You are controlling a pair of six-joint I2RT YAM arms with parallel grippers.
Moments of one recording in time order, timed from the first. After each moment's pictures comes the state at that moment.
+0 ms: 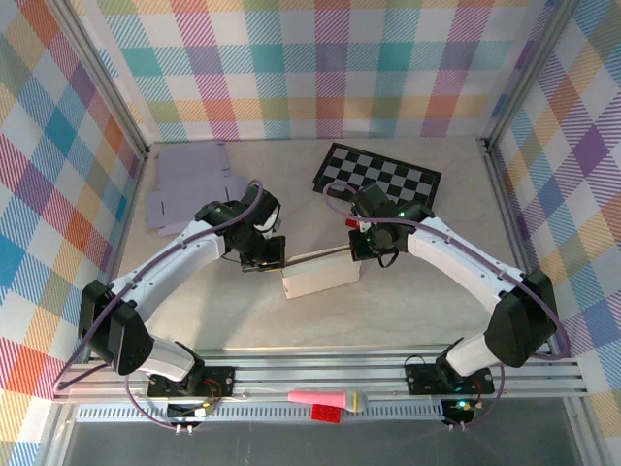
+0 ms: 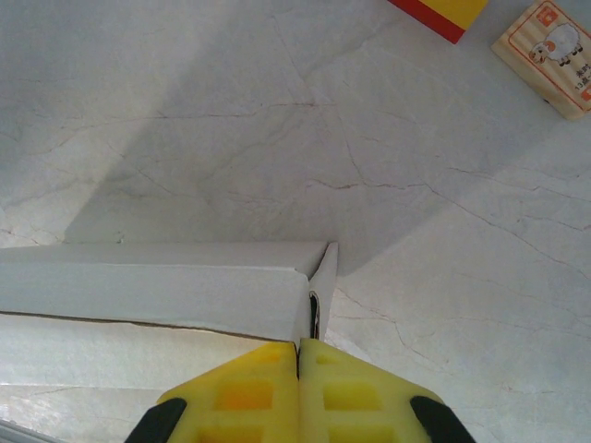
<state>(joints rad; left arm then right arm) -0.60 1.45 1.26 -1.06 0.25 -0.64 0.67 1.47 1.25 -0.94 0.02 0.41</state>
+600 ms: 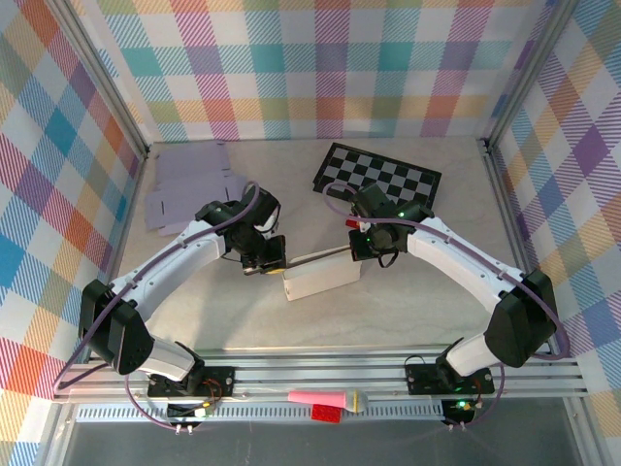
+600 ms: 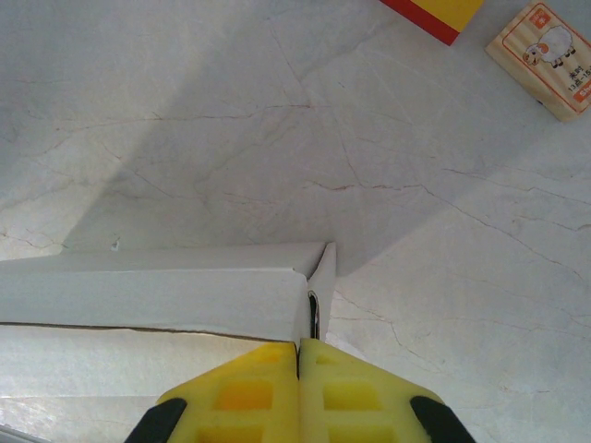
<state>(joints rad) -0.60 1.45 1.26 -1.07 0.29 -0.75 0.67 1.47 1.25 -0.94 0.02 0.41</state>
